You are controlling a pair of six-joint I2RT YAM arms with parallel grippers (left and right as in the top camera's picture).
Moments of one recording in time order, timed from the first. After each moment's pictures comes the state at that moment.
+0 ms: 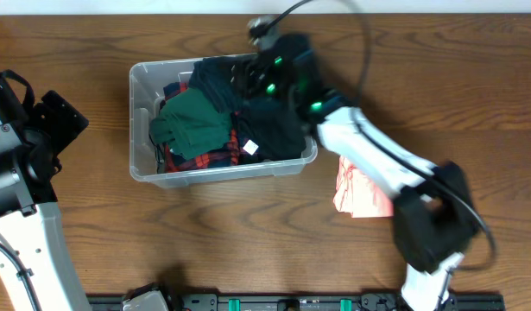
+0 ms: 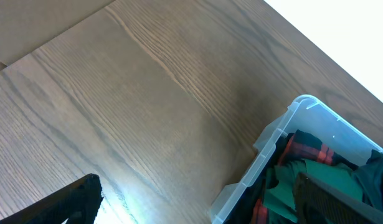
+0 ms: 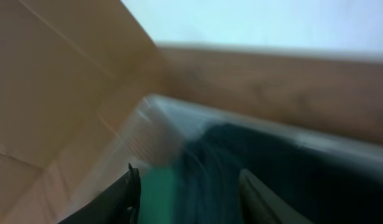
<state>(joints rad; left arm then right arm) 0.39 1.23 1.54 -1.13 -0.15 -0.38 0.60 2.02 1.48 0.13 -0.34 0.49</state>
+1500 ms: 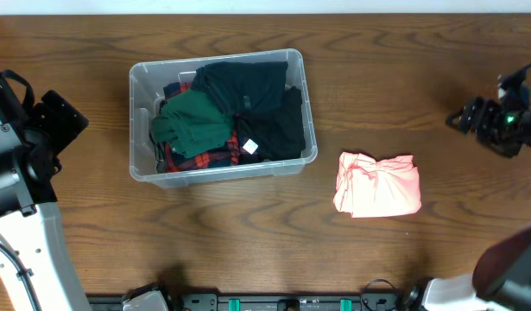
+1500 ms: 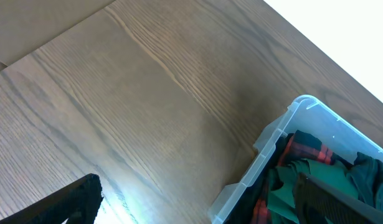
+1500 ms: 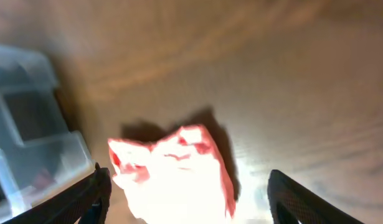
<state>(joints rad) 0.39 1.23 1.54 -1.13 -0.15 -0.38 -0.46 1.67 1.48 -1.19 -0.40 0.00</state>
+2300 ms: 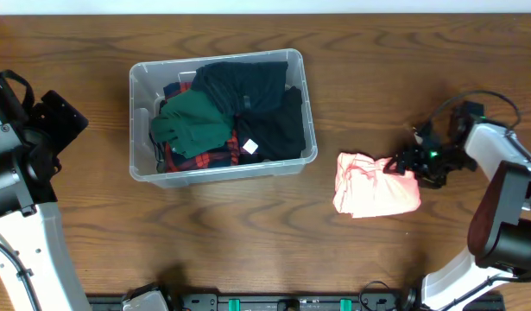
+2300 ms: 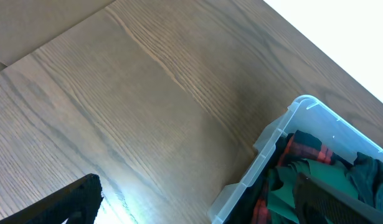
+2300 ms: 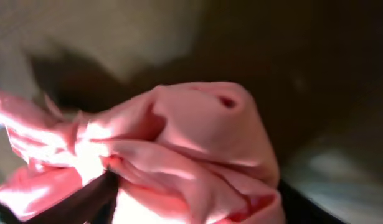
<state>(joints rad) 0.39 1.23 1.54 -1.13 -0.15 -0.38 -0.25 1.86 1.07 -0.86 -0.43 -0.01</state>
